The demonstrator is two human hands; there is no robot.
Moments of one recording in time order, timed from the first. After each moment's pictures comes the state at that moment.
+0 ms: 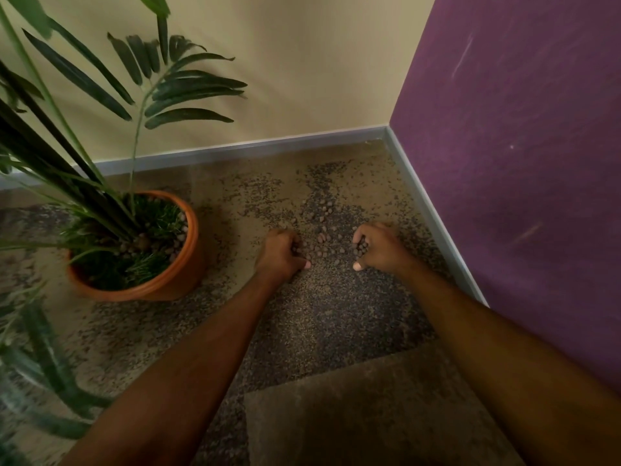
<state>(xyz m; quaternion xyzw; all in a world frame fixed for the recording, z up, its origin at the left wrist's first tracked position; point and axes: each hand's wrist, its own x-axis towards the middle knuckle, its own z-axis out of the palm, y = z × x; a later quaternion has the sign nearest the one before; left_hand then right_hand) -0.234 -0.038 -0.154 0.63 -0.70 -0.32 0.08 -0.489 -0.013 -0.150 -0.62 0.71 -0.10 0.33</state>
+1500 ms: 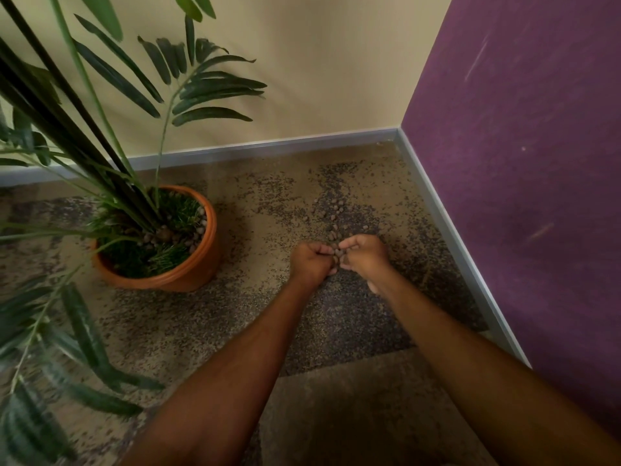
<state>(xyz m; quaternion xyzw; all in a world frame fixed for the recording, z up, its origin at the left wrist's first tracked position) -0.279 -0.003 -0.156 0.65 -0.40 -0.58 0.27 -0.408 0.003 -0.149 -0.33 0.76 -0.30 0.48</state>
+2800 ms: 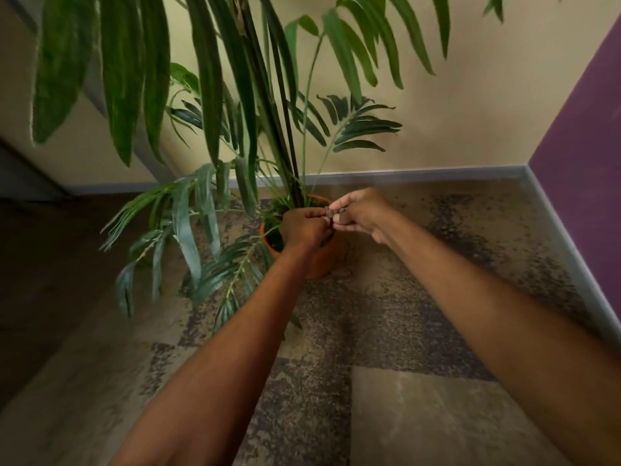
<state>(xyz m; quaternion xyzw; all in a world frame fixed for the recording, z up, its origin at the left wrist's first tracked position) -0.090 0.025 0.002 0.69 -0.30 -0.44 0.50 -0.211 -0.034 0.010 -0.45 0.53 -0.30 0.65</state>
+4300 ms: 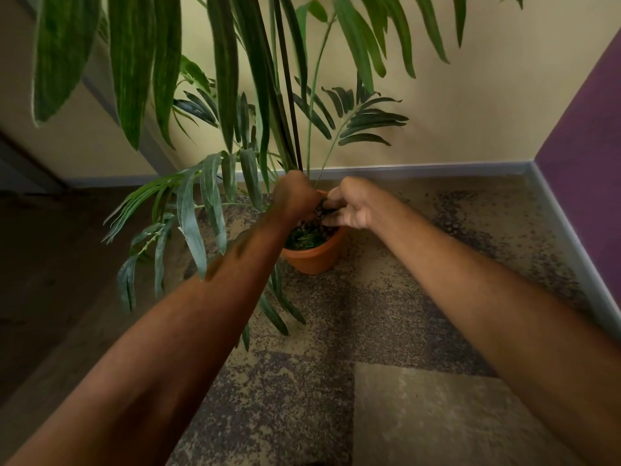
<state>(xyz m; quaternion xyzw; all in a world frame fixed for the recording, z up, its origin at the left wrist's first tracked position) -0.053 -0.016 0.054 0.80 -0.55 -0.18 0.15 -0.182 -0.038 0.036 -0.31 0.50 -0.25 0.77</state>
